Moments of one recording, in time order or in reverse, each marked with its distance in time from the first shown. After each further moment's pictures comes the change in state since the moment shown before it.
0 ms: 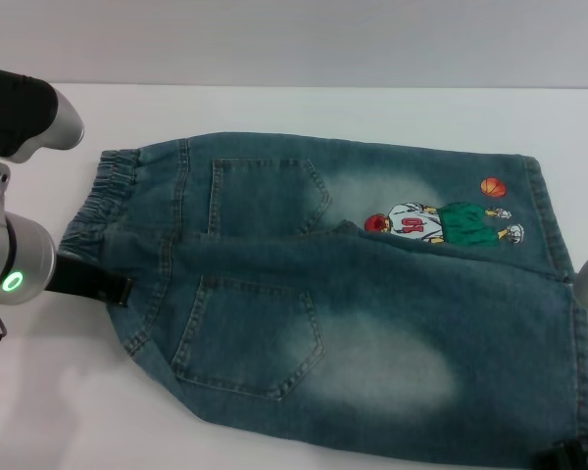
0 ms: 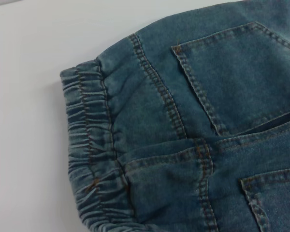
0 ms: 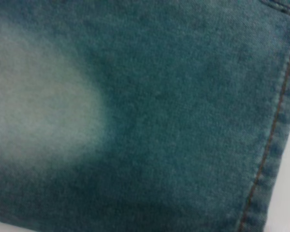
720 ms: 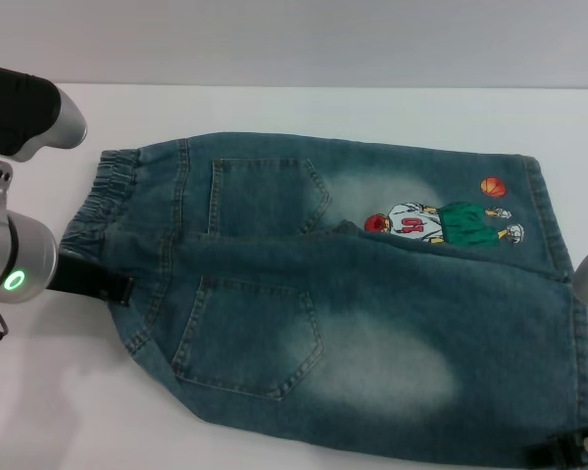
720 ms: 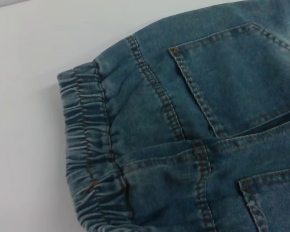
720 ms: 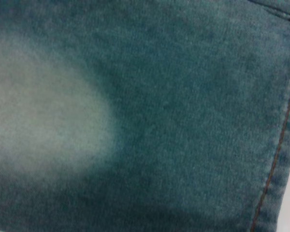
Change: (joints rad) left arm -0.004 0.000 0.002 0.000 -0.001 -0.001 0.005; right arm -0.006 0.002 0.003 -0.003 0.010 0.027 0.006
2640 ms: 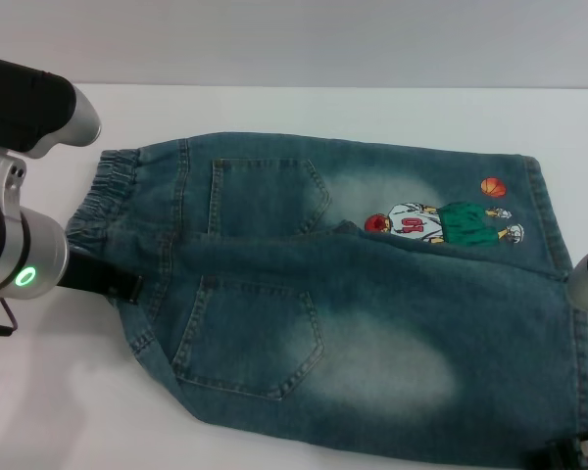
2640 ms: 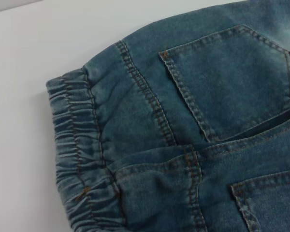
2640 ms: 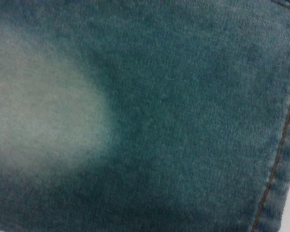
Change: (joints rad) left arm -0.023 0.000 0.012 0.012 0.000 -0.001 0.001; right arm 0.014 0.000 -0.002 -0.037 0.001 0.005 0.002
